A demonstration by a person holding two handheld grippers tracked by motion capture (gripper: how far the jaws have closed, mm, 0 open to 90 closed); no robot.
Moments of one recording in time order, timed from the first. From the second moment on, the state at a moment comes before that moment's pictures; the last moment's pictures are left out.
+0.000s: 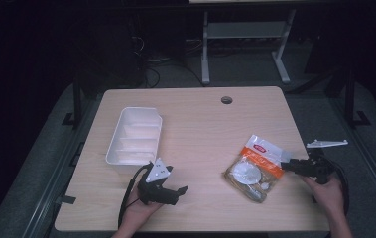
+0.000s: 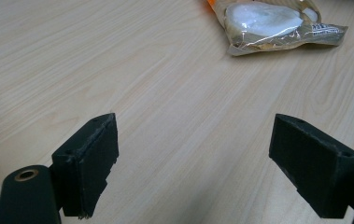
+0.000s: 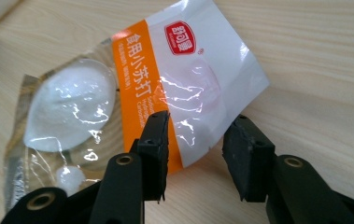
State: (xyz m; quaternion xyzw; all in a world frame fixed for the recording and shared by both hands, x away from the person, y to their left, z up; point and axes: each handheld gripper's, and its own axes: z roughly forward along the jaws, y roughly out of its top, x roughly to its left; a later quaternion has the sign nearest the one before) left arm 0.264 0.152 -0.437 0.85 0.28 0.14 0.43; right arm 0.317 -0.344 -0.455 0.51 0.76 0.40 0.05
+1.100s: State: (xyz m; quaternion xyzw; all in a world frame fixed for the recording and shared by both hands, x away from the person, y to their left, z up) left arm 0.263 0.148 -0.438 0.85 0.27 0.13 0.43; right arm 0.322 -0.326 -0.455 0.50 0.77 0.39 0.05
